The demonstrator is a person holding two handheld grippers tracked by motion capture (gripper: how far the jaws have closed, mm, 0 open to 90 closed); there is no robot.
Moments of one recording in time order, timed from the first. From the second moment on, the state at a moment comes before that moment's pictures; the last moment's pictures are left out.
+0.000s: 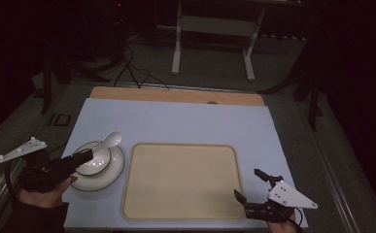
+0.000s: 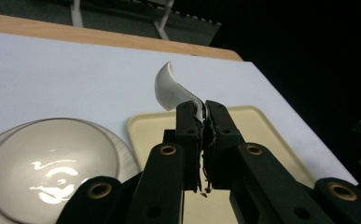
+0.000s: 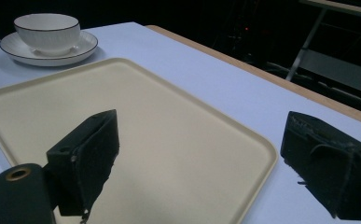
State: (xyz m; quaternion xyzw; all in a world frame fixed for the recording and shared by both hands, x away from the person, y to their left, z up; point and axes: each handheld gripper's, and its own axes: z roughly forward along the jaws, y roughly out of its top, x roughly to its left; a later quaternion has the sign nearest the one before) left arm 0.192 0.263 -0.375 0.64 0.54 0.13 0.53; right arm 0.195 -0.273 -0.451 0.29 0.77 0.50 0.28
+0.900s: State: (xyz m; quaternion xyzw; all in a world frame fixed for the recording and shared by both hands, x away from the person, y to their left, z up) left arm 0.190 0.196 -0.394 0.62 0.55 0.16 0.54; right arm 0.196 -0.273 -0.451 0.29 0.77 0.50 0.27
